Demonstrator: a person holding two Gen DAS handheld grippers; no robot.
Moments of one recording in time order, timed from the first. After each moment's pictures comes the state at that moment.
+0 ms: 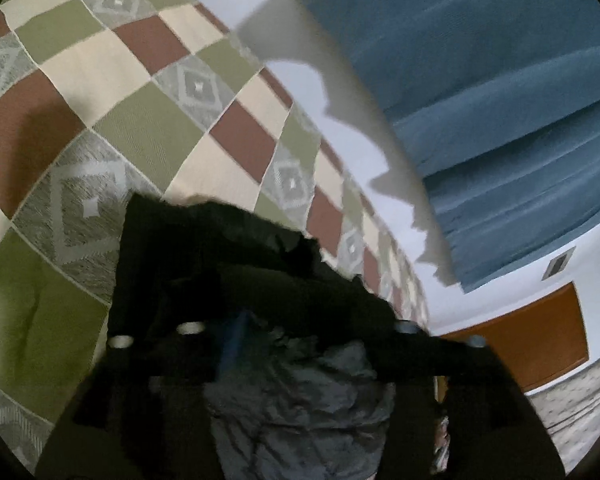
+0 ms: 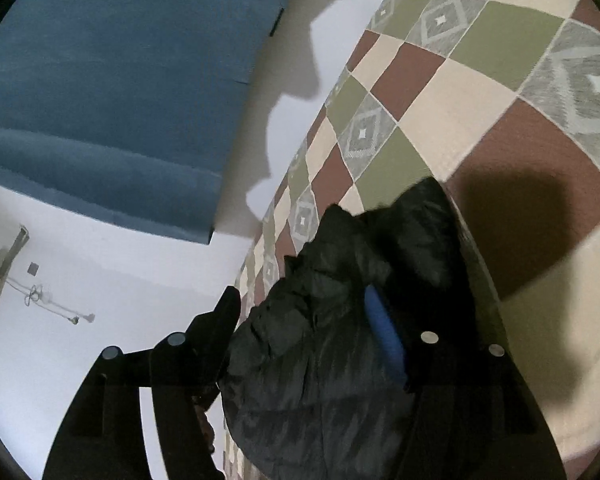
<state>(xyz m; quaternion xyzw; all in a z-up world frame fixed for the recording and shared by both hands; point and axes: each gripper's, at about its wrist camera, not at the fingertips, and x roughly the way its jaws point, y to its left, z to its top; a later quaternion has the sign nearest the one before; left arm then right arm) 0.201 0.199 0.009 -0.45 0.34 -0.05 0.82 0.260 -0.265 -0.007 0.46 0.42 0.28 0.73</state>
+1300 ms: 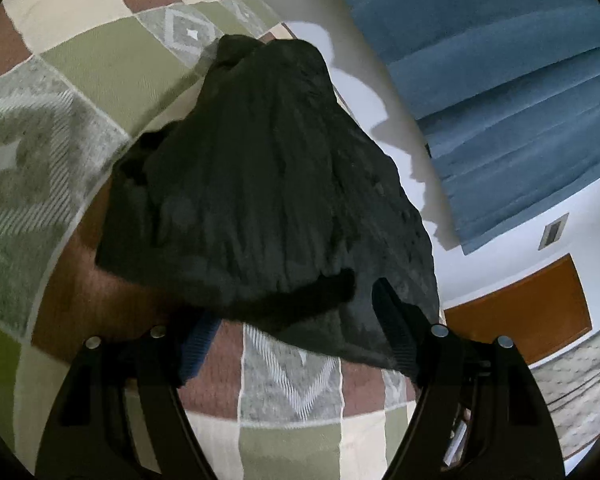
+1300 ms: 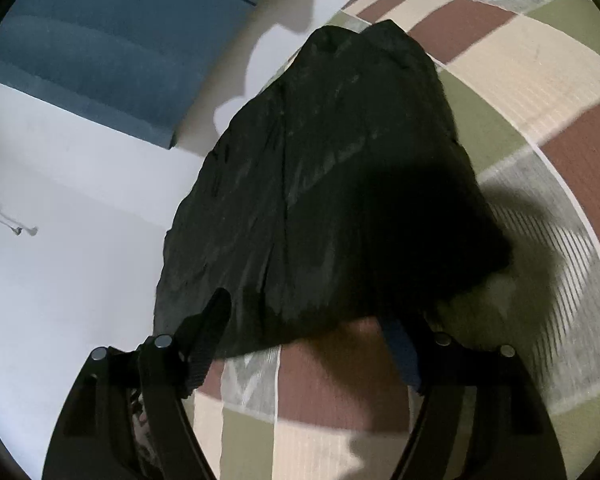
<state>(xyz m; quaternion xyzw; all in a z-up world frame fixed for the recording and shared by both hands) 0.049 0.128 -0.082 -0.44 0.35 -0.07 0.82 0.138 -0.192 -0.049 0.36 0.46 0.25 0.77</state>
